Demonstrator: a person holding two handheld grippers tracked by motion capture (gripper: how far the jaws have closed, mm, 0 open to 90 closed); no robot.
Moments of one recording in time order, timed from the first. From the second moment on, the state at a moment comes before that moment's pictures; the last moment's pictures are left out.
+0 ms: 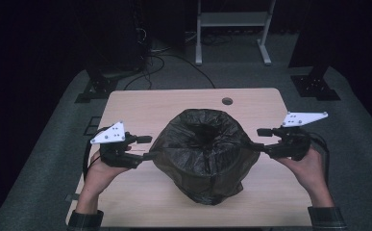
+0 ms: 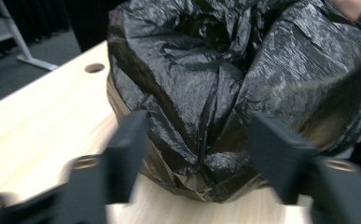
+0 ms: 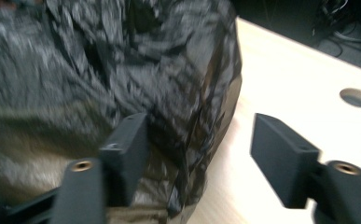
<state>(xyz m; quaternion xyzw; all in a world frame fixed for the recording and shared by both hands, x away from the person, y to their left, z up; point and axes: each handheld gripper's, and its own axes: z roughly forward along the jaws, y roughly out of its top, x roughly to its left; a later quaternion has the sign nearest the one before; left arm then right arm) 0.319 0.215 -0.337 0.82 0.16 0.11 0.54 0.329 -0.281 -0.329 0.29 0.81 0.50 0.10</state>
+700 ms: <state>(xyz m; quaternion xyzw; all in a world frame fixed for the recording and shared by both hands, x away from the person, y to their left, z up) 0.292 0.255 -0.396 0.83 0.24 0.15 0.49 0.339 -0.244 -0.296 0.23 0.82 0.52 0.10</state>
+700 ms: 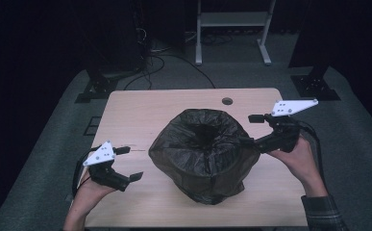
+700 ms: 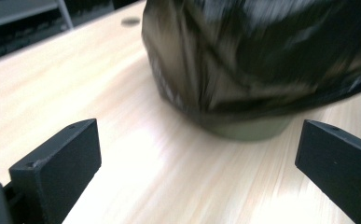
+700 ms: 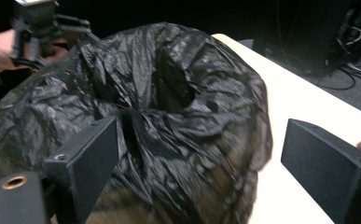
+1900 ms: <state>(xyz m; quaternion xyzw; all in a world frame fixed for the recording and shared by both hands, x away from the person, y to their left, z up) 0.302 0.277 -0.483 0.86 0.32 0.14 0.36 0.366 -0.165 -0.298 0.16 0.90 0.39 0.05</state>
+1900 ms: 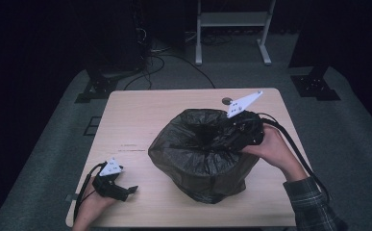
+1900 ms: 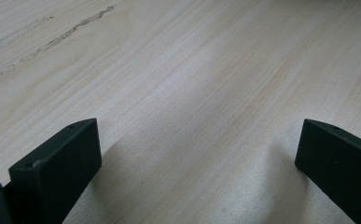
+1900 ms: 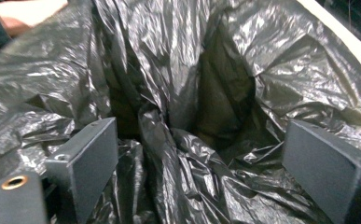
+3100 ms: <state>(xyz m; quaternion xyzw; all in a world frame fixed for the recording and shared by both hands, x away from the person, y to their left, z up) 0.302 0.276 -0.483 0.86 0.32 0.14 0.36 0.373 -0.116 -0.287 0.14 0.97 0.20 0.02</state>
